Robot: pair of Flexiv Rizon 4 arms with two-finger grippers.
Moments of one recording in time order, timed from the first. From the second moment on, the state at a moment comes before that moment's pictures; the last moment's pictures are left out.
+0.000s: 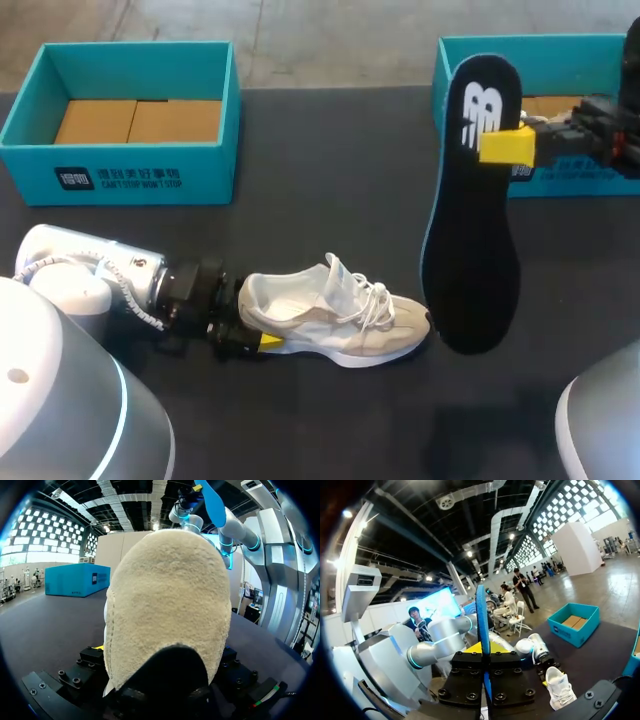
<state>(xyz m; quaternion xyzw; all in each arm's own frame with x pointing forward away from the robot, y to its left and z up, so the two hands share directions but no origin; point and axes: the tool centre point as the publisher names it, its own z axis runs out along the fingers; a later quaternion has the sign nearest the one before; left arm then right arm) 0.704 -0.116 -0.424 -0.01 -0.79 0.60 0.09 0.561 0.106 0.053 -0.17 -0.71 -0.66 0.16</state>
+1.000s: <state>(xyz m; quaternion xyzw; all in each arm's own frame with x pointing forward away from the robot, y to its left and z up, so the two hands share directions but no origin) 0.704 -0.116 -0.424 -0.01 -0.79 0.60 0.09 0.574 0.106 0.048 -0.21 -0.71 -0.66 0.14</state>
